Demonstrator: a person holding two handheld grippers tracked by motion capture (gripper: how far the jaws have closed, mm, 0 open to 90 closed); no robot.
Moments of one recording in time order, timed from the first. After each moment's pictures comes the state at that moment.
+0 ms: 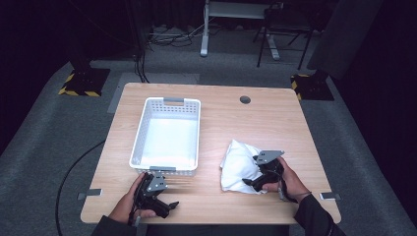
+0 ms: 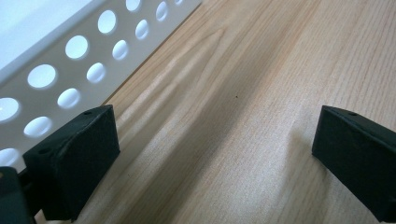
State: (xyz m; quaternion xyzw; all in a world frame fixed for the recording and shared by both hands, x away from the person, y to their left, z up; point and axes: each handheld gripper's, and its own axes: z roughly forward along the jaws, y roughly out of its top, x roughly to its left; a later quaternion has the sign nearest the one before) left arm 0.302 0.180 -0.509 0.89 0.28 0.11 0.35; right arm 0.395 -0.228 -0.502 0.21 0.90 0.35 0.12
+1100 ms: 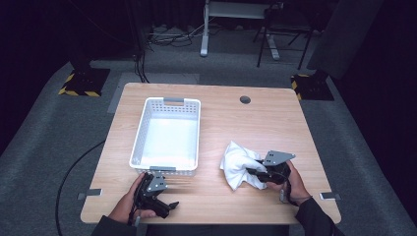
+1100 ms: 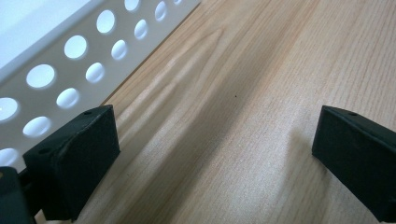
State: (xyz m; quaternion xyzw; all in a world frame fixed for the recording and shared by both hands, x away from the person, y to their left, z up) left arm 0.301 0.180 -0.509 0.89 0.28 0.11 0.35; right arm 0.381 -0.239 -0.484 0.21 0.88 0.40 0.16
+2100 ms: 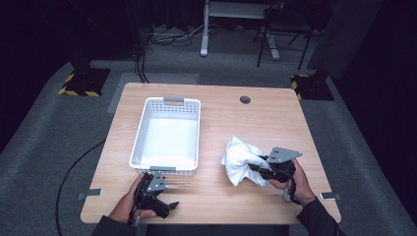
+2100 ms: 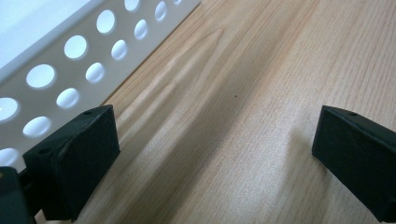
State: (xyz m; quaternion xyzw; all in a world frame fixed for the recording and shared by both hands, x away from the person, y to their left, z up) left arm 0.301 0.180 -0.509 0.89 0.28 0.11 0.35; right arm 0.372 -0.240 -0.452 0.21 0.87 0.41 0.19
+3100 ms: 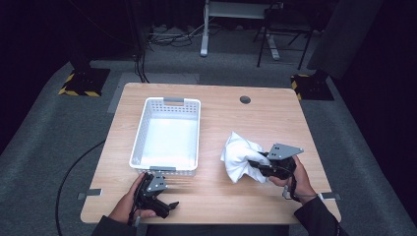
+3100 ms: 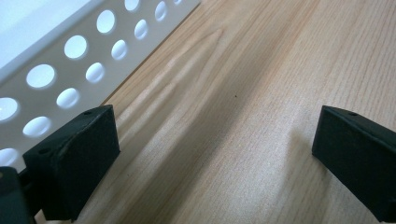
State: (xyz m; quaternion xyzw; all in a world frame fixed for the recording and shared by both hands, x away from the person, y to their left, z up) left arm 0.302 0.180 -0.509 0.89 0.28 0.11 0.35; right arm 0.373 -0.235 -0.436 0.21 0.86 0.41 0.19
